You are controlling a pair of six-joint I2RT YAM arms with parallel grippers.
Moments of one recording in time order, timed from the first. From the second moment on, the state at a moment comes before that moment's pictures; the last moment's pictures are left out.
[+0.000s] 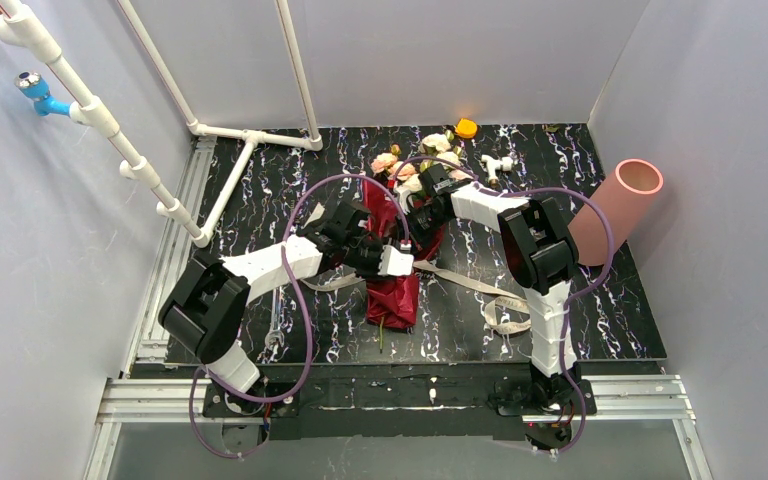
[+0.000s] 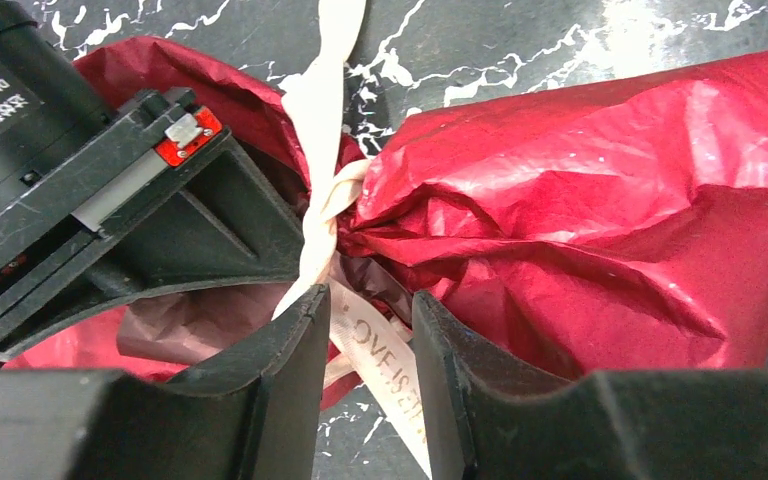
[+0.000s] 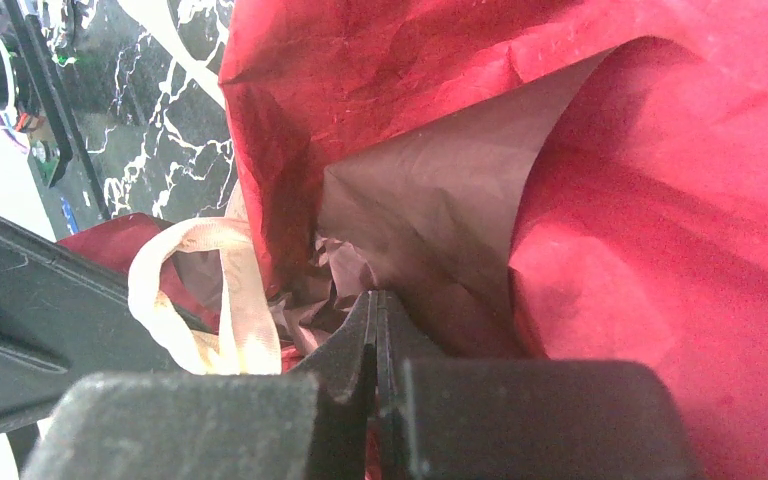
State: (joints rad) left arm -0.66 1.62 0.97 -0.25 0.58 1.08; right arm 0.52 2.15 1.50 -0.57 -0.83 -0.22
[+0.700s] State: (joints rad) left arm -0.69 1.68 1.05 -0.22 0.57 1.10; right arm 0.52 2.15 1.50 -0.57 -0.83 -0.21
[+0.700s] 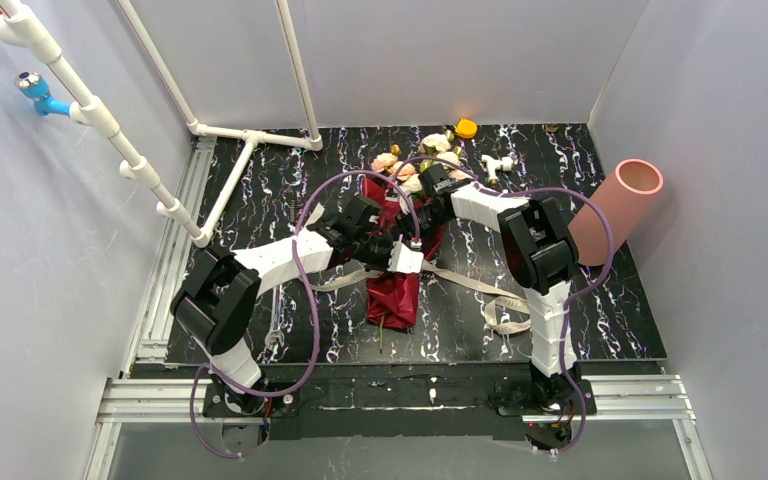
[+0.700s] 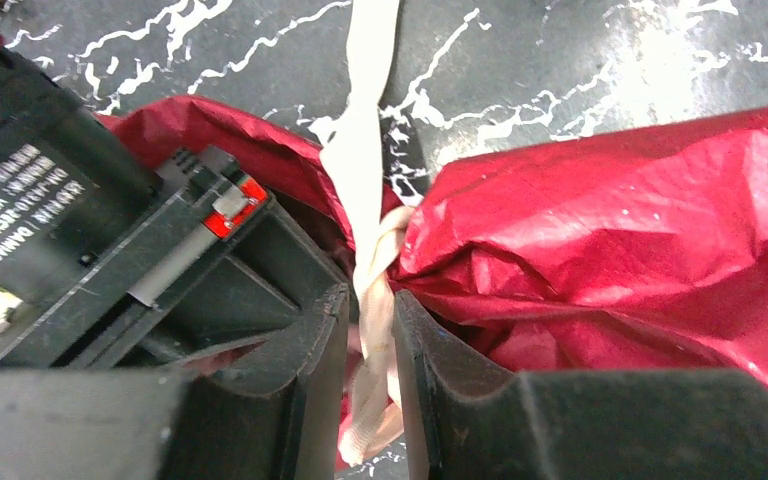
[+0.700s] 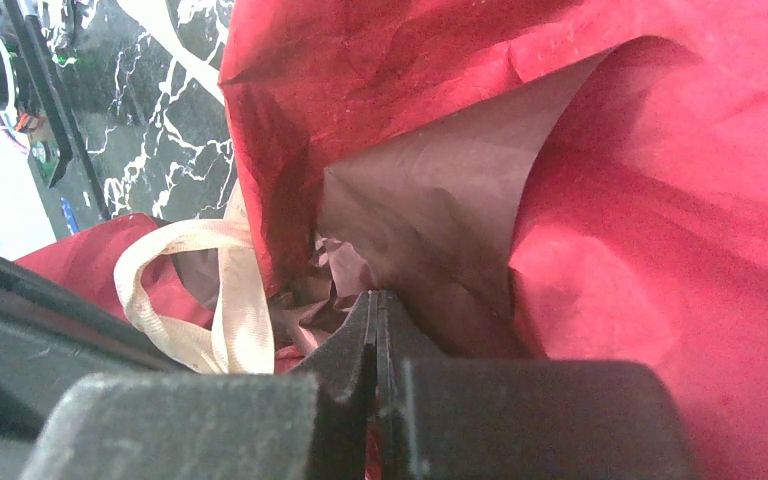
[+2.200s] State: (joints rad) left arm -0.41 1.63 1.08 -0.20 0.59 0.44; right arm 0.51 2.13 1.48 -0.55 -0.83 -0.24
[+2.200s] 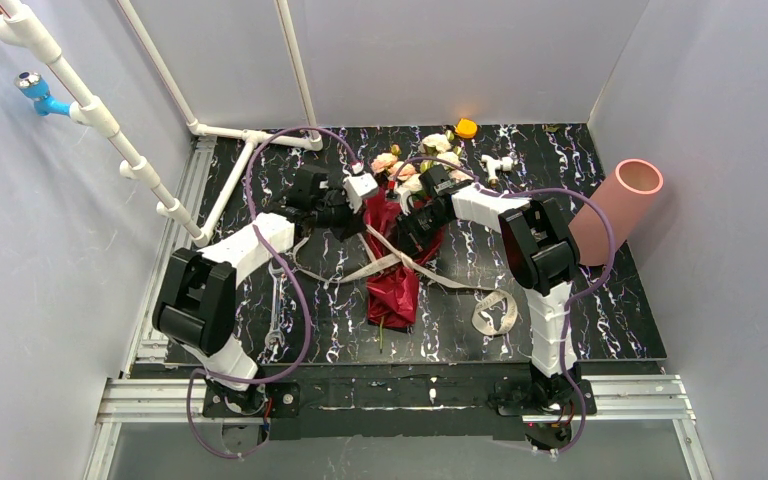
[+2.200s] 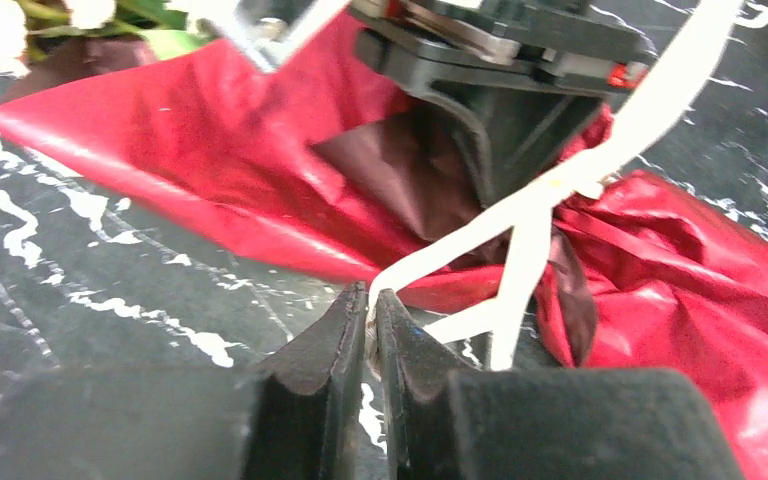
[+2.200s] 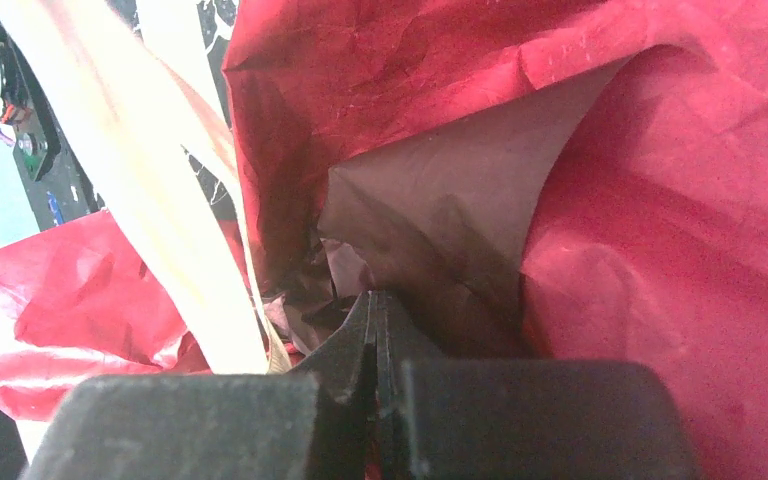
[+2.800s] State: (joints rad) left arm -0.53 1.58 1.06 -0.23 0.62 0.90; right arm 0.51 2.13 1.47 -0.55 -0.83 -0.24
